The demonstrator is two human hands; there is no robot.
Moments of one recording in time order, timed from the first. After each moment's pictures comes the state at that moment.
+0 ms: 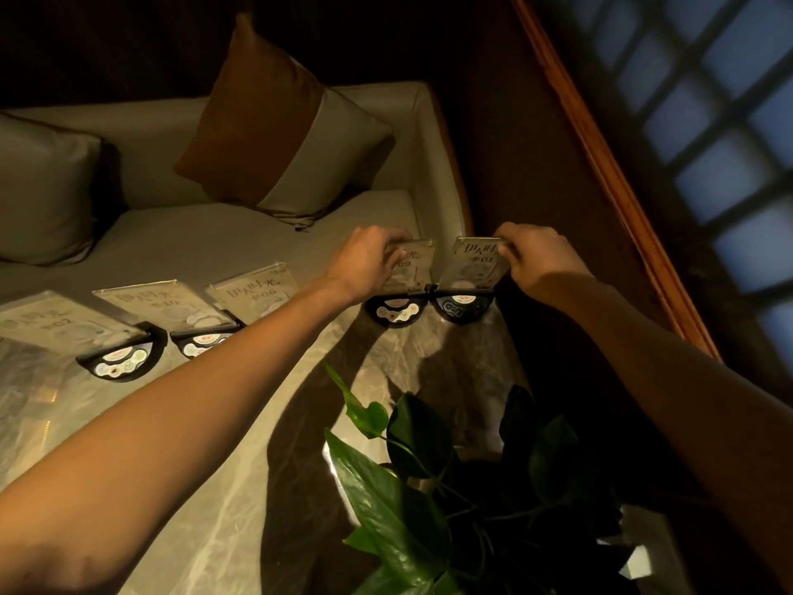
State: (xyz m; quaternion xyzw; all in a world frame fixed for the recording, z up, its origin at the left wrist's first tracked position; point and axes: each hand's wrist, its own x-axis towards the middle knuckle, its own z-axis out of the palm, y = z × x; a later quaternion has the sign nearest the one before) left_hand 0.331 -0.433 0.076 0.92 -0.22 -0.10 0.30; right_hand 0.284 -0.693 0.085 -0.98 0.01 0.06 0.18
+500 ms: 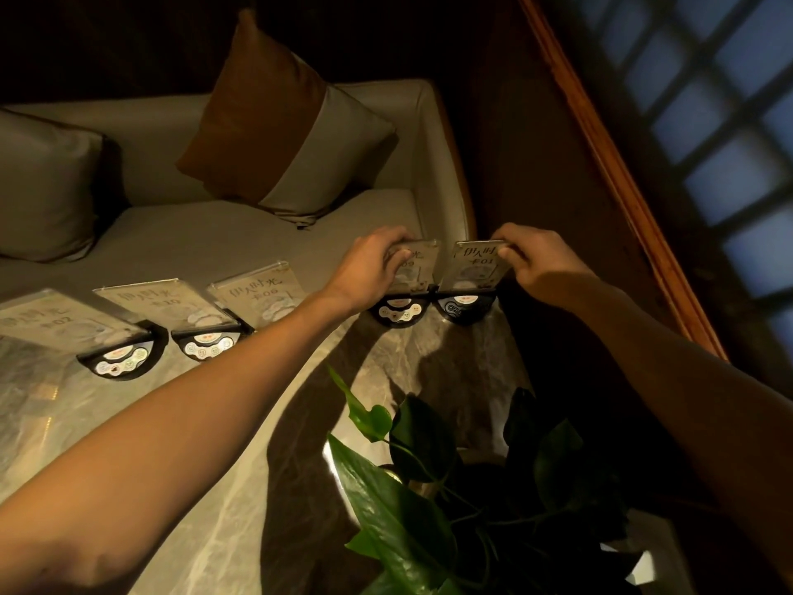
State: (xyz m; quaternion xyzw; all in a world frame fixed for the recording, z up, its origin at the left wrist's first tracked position) left_hand 0.324 -0.429 0.067 0.89 -0.24 -0.09 0.37; right_hand 0.287 -0.701 0.076 -0.96 -0.03 0.10 0.27
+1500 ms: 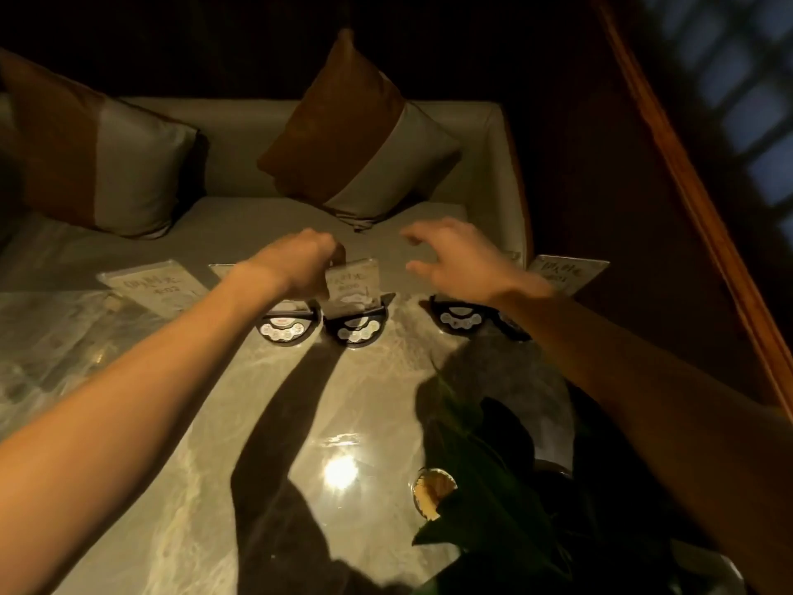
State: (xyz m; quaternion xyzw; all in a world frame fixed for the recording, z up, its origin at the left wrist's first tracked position) left_hand 0.327 -0.259 0.125 0.96 -0.16 -0.21 0.03; right_hand 0.314 -0.502 0.122 -0.95 -0.23 0.09 0.21
